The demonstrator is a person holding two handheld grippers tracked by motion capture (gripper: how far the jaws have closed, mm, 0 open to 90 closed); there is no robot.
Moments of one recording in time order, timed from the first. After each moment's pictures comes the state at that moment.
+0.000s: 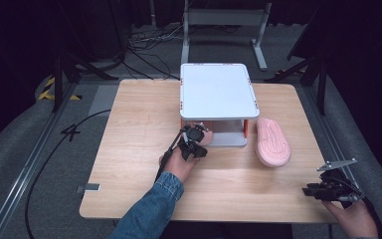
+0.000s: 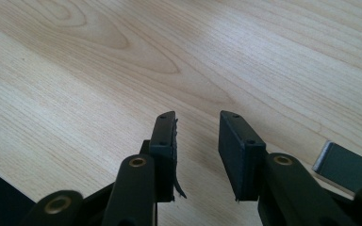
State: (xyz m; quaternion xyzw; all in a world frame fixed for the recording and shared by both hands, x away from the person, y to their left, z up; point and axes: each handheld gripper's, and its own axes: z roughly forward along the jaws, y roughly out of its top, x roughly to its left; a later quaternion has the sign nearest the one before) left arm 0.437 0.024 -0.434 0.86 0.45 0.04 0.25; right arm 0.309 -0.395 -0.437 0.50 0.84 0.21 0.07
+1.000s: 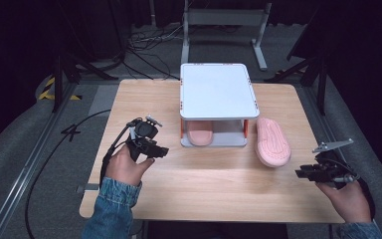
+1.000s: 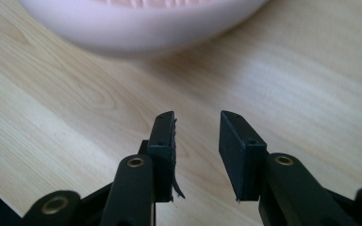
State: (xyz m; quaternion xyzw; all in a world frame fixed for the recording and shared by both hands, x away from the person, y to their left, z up) left arm 0.386 0.152 -0.347 0.85 0.46 0.06 0.23; right arm 0.346 -0.373 -0.396 0.47 0.84 0.25 0.09
